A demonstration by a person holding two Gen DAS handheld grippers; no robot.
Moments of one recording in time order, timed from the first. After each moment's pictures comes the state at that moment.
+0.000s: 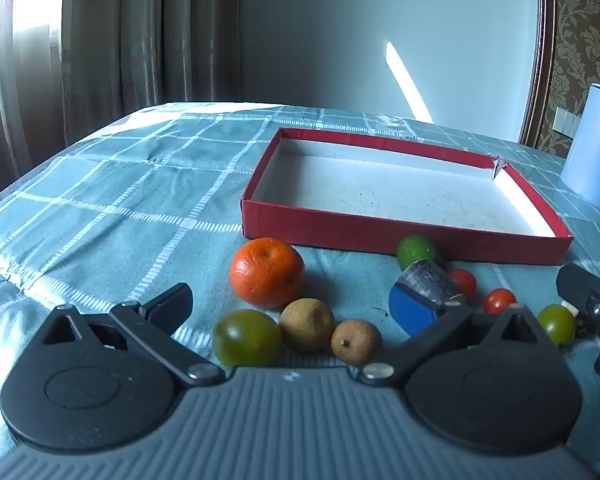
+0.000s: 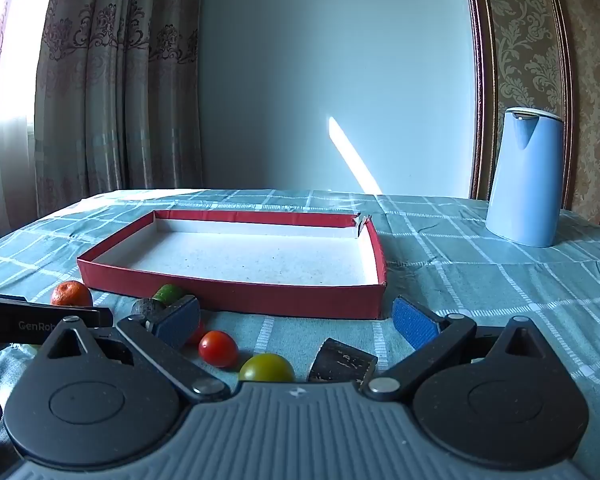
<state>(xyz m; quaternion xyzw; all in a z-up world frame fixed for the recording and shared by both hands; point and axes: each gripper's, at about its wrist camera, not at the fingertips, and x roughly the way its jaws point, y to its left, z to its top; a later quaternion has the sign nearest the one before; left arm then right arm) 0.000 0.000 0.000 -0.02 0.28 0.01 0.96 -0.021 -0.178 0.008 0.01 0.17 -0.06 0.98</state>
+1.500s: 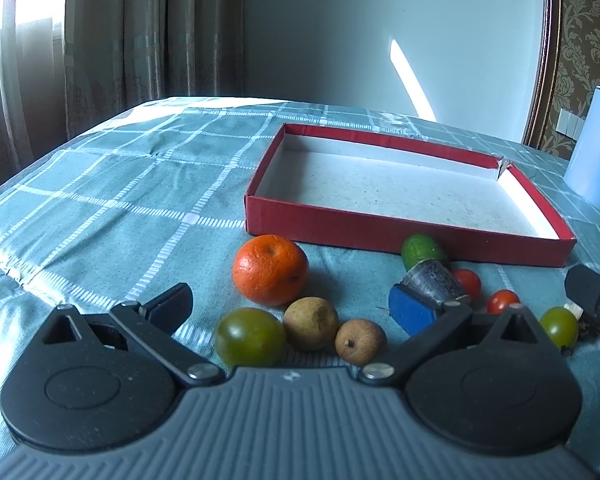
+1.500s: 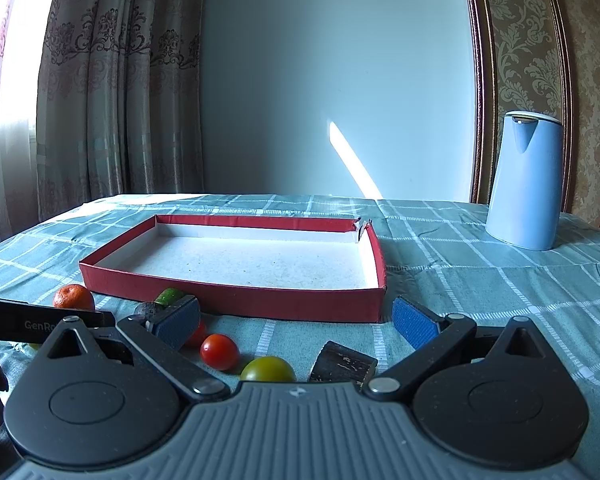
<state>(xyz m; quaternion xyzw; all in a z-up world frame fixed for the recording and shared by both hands) 0.002 0.002 -0.002 -0.03 0.28 0.01 0.96 -0.022 -0.176 0.008 0.01 0.17 -0.06 0.98</state>
